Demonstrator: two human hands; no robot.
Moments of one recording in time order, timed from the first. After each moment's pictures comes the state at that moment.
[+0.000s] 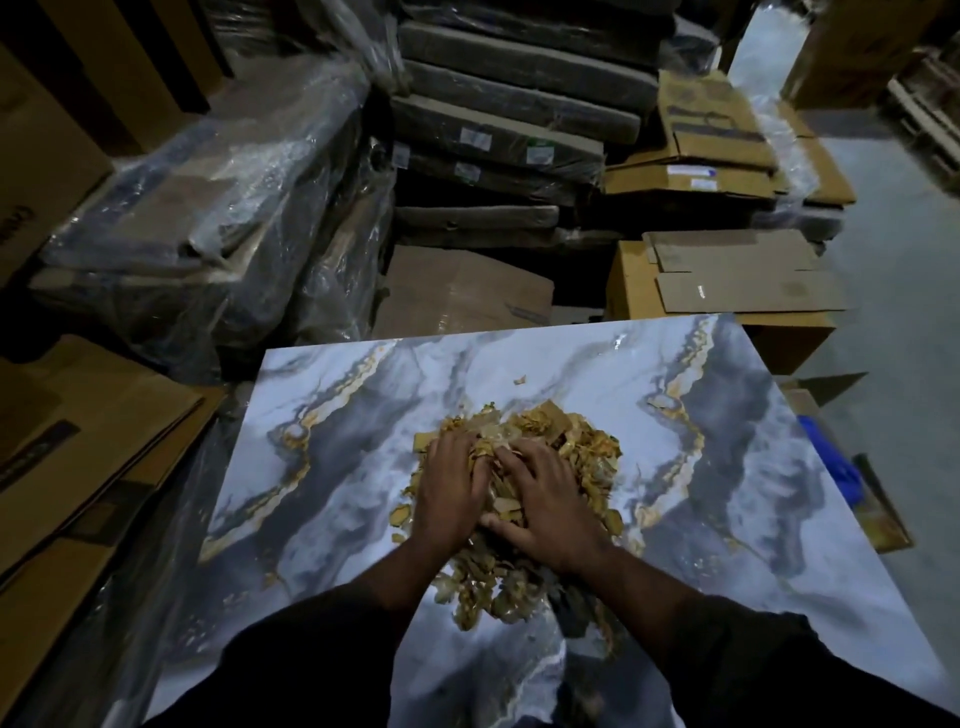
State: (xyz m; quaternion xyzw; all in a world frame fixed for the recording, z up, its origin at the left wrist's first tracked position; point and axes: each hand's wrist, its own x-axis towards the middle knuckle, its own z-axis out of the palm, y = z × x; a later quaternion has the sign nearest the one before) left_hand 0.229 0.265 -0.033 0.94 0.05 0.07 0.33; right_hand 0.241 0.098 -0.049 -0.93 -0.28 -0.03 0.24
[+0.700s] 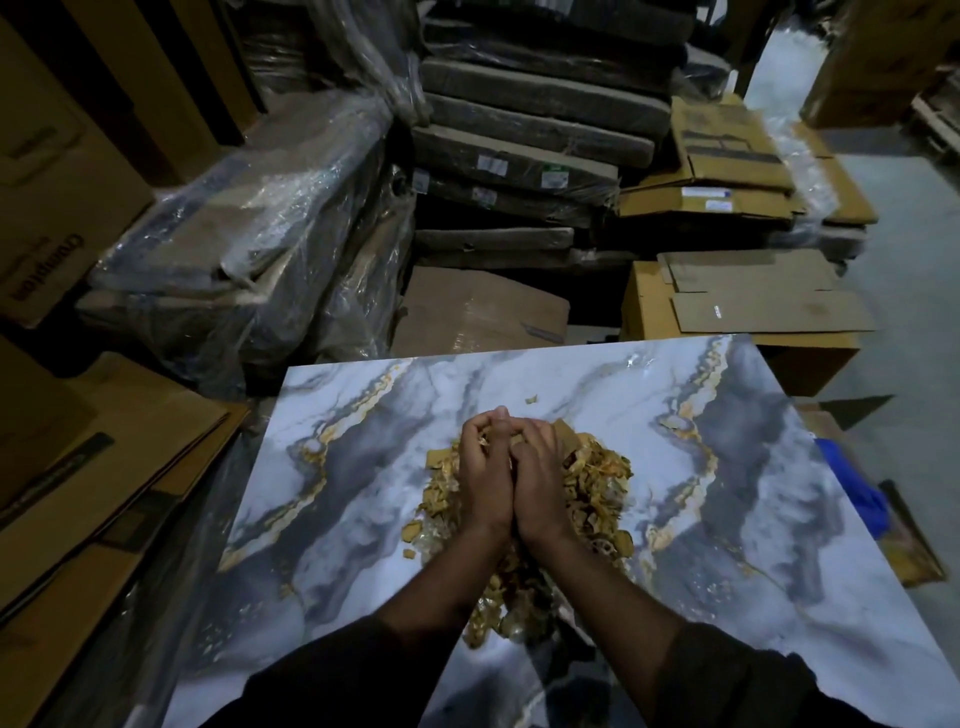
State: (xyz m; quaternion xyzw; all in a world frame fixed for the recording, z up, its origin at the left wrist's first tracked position) left_hand 0.241 0.208 0.044 0.66 0.23 0.12 0.71; right_hand 0.246 0.156 0.032 -0.78 -0.06 -0.02 0.62
